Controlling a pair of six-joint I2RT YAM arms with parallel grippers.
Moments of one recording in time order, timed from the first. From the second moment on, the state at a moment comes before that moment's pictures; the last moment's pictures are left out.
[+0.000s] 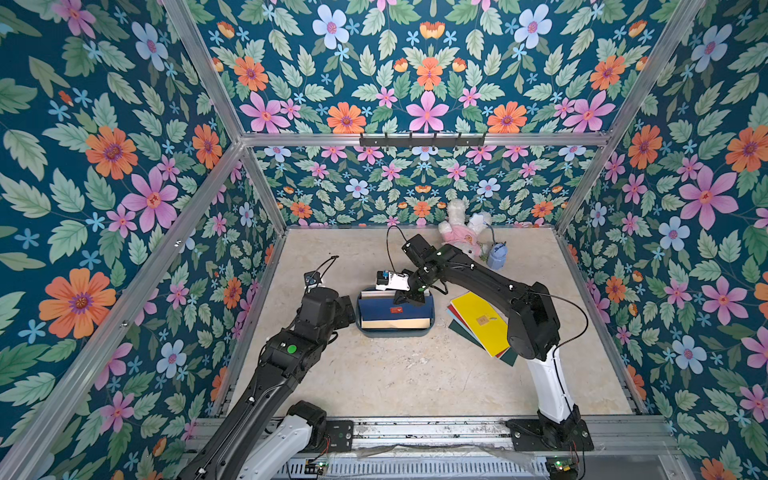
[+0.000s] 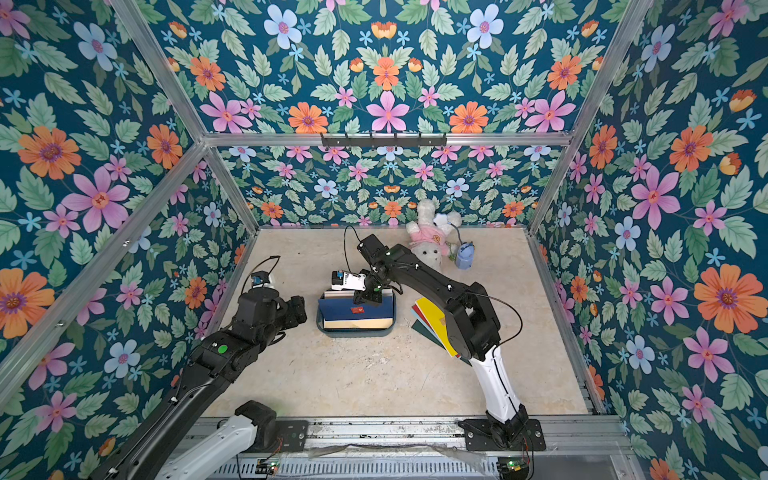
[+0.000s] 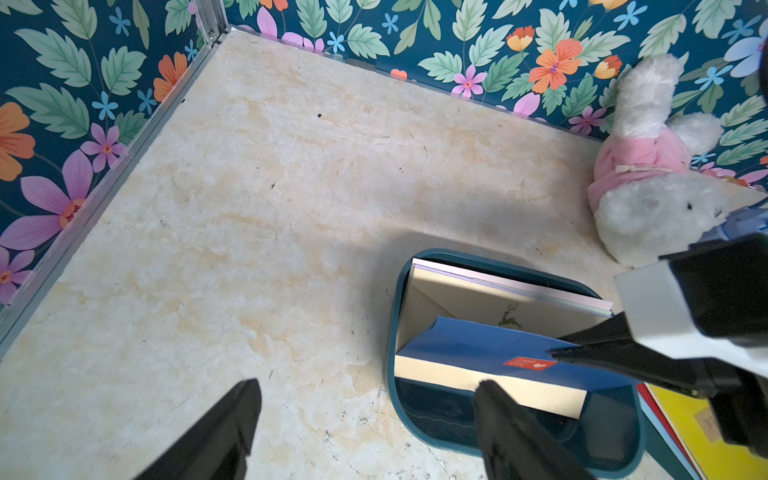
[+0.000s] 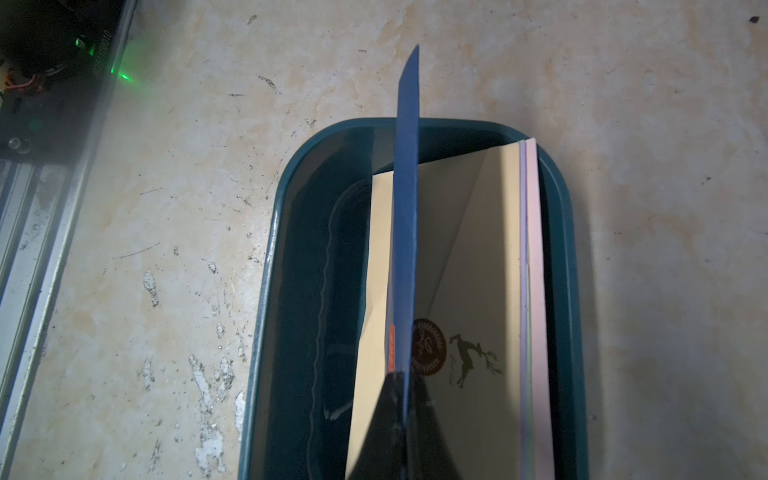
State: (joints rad) left arm -0.46 0.81 0.80 -0.66 -0.35 -0.49; right arm 0.77 2.17 1.94 -0.91 -0.50 -0.81
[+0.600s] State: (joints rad) left arm -0.46 0.86 0.75 -0.54 -0.14 -0.53; right arm 0.62 1.85 1.54 -0.51 -0.52 -0.46
